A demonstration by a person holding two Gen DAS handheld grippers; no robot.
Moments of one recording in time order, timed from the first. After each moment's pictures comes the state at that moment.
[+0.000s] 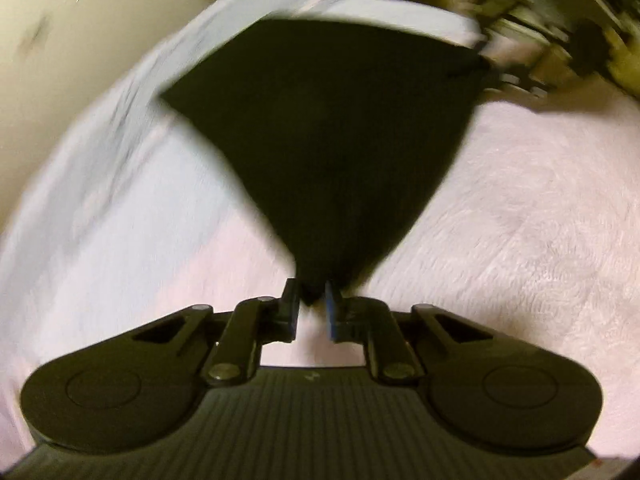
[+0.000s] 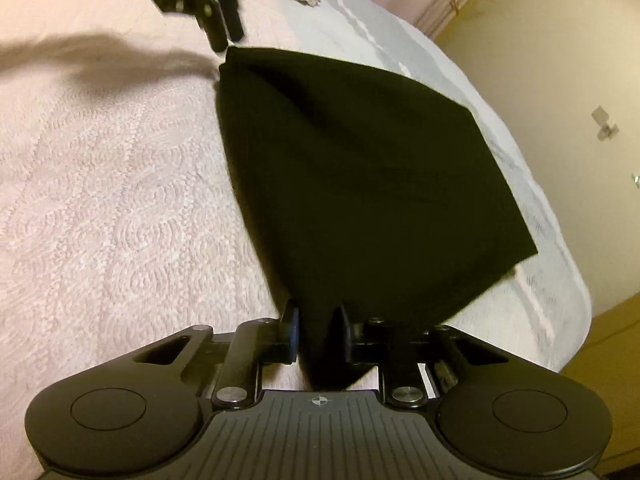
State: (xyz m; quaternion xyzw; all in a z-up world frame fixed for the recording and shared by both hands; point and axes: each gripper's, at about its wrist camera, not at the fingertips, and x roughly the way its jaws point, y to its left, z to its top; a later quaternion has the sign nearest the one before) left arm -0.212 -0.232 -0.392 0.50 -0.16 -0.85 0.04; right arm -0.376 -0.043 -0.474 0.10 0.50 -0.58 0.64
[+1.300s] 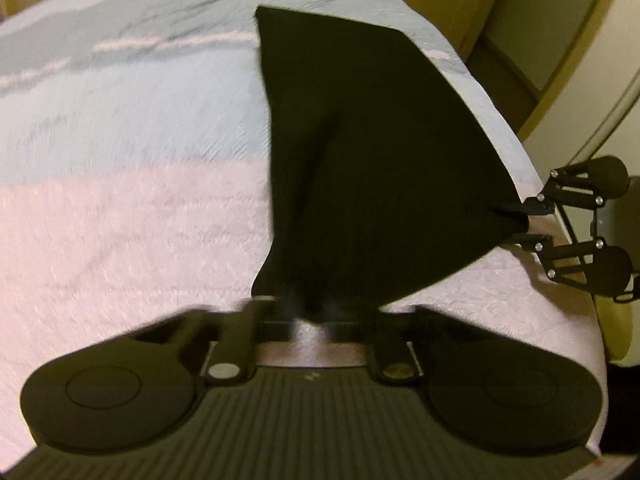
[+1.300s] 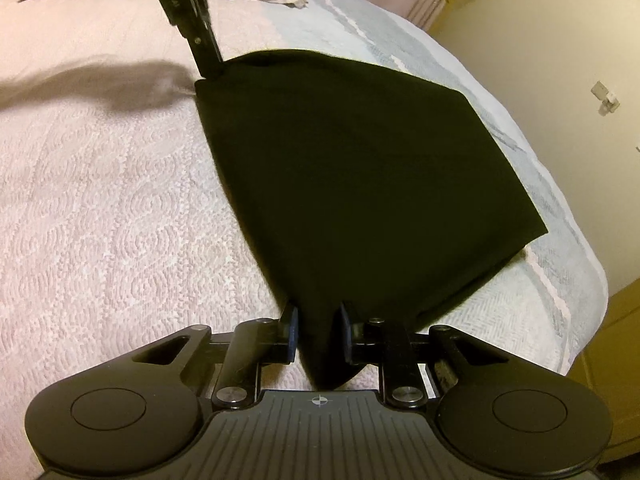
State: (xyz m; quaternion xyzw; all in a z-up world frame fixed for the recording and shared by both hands) left arm -0.235 -0.275 -0.389 0.46 0.16 -0.86 0.12; right arm -0.385 -0.040 -0.476 0.13 0.47 -0.59 0.65
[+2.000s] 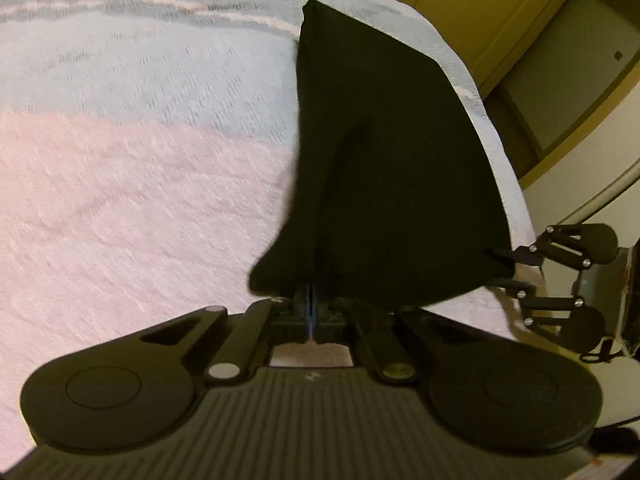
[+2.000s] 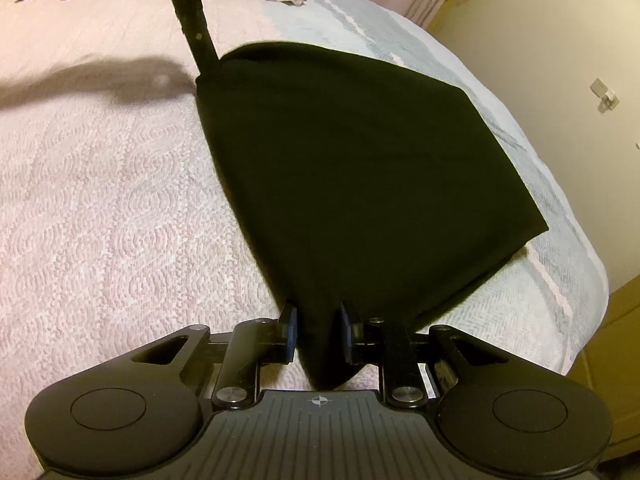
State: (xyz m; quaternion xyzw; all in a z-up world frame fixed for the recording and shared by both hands) left arm -0.225 -0.301 -0.393 0.43 0.26 -0.85 0.14; right arm -0.383 -0.042 -0.478 0.13 0.47 -0.59 0.64
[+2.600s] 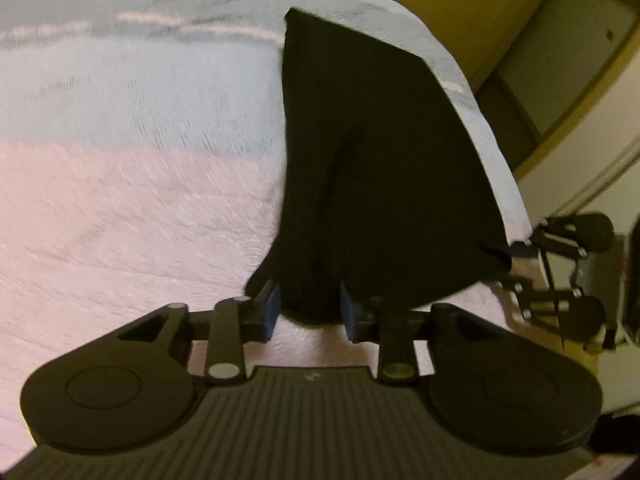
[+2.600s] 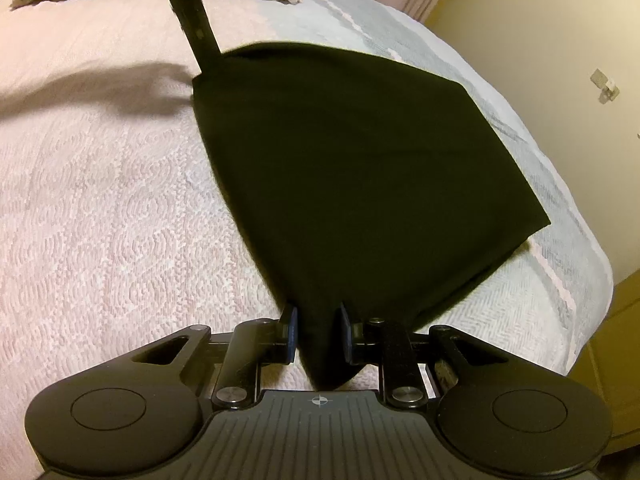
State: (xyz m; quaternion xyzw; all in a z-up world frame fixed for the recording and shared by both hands) left arm -0.239 -0.295 -0.389 0.44 0.24 -0.85 0.13; right arm -0.386 -0.043 -0.477 0.14 0.47 -0.59 0.64
